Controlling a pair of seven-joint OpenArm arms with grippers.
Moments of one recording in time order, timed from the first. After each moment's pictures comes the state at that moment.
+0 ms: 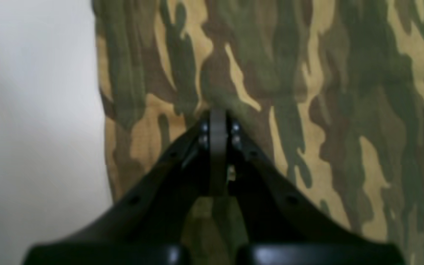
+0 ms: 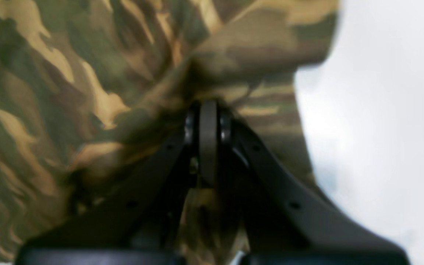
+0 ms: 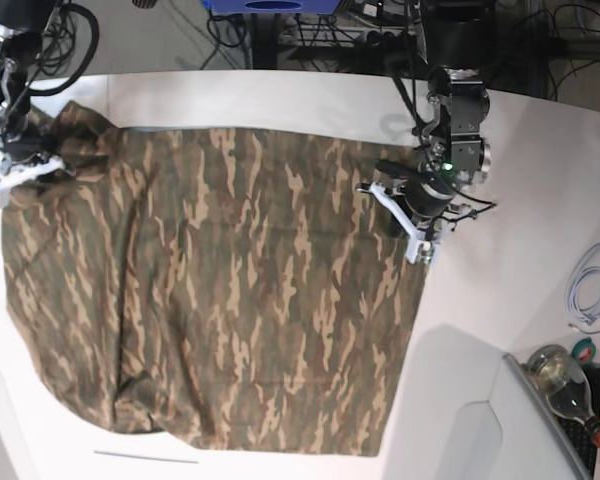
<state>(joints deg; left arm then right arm) 1.2 -3.2 -10.4 65.5 9.0 -18.9 16.7 -9.7 9.2 29.8 68.3 20.3 15.0 -33.4</state>
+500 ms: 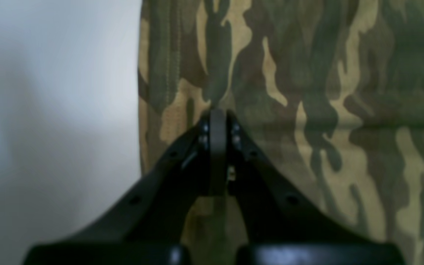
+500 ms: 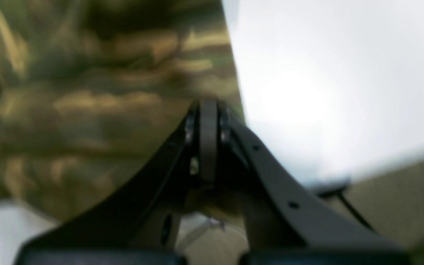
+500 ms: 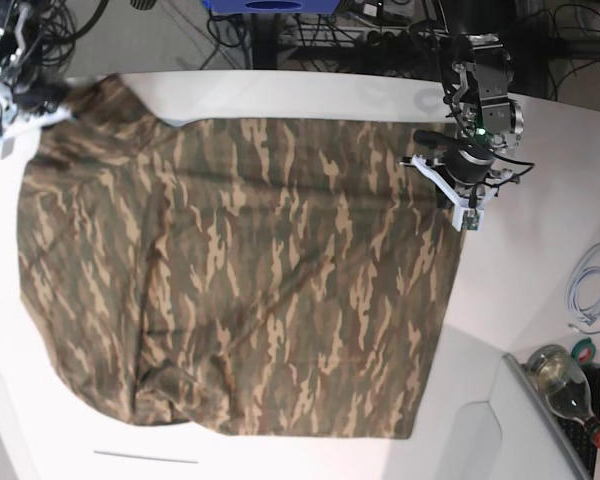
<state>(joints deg) 8.4 -3.8 -19.3 73.5 11.0 -18.6 18.7 -23.3 4.4 29.6 85.3 18.9 7.9 -40.1</state>
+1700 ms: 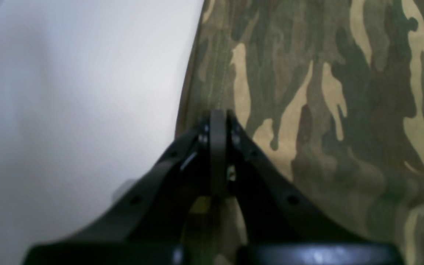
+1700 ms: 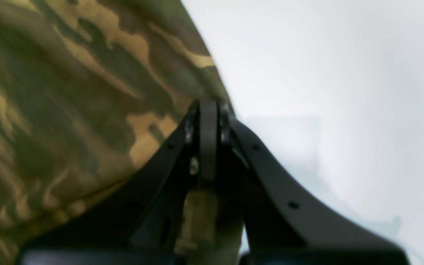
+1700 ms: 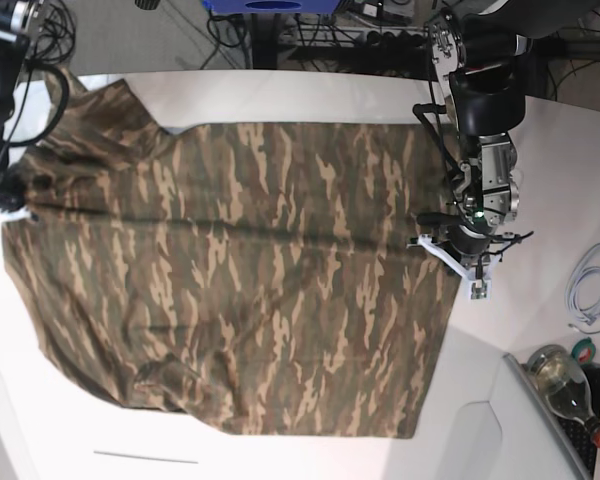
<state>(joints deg) -12.6 -6.9 -18.8 46.9 10.9 -10.9 9.1 1.7 17.0 23.6 55.4 20.0 -0.2 -30.1</state>
